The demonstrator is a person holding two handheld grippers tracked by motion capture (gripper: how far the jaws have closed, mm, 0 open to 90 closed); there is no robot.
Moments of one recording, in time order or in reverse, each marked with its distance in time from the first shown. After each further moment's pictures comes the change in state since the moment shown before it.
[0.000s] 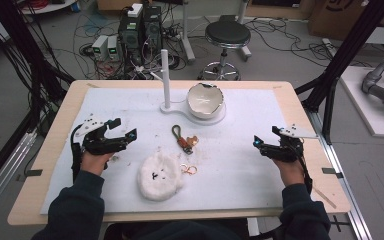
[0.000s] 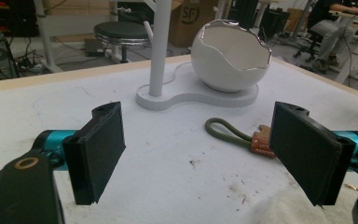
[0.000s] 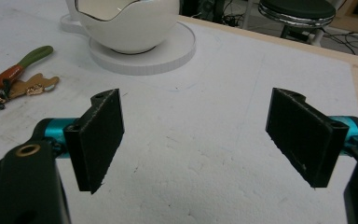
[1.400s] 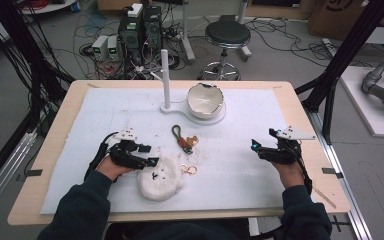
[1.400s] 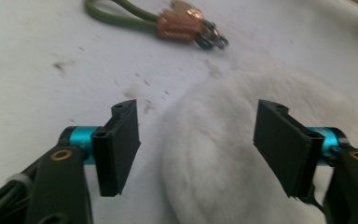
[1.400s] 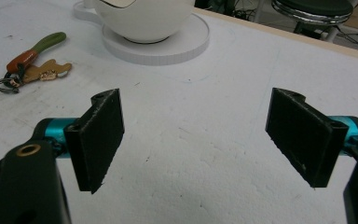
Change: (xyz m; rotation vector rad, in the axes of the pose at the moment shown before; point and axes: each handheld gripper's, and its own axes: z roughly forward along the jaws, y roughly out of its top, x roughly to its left) left arm -0.028 -0.037 0.048 0.467 -0.369 0.044; right arm 0.006 -0.003 0.001 0.028 0.037 -0.036
